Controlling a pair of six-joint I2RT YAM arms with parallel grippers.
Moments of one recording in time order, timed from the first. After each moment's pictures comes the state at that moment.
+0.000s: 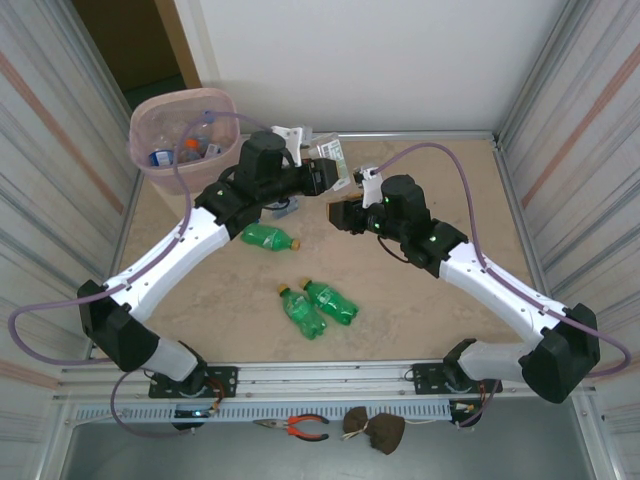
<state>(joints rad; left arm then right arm) -0.68 1.48 1.49 -0.37 0.17 -0.58 0.67 1.24 1.04 -0.17 -0.15 0.38</state>
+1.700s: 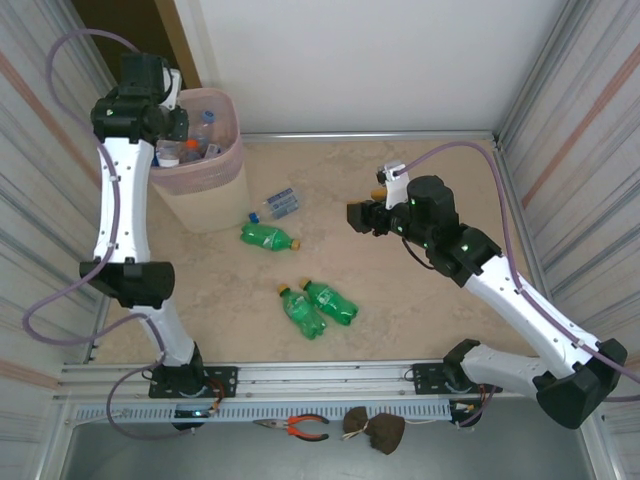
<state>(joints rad) -0.05 1.85 2.38 -1.27 -0.25 0.14 0.64 1.08 1.09 -0.38 -0.05 0.26</state>
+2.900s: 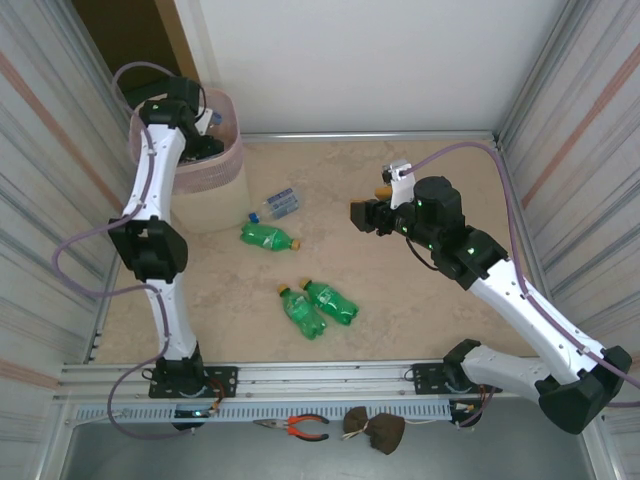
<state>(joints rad) -0.05 2.08 2.32 -1.31 -0.15 0.13 0.63 1.05 1.09 -0.38 -0.05 0.25</state>
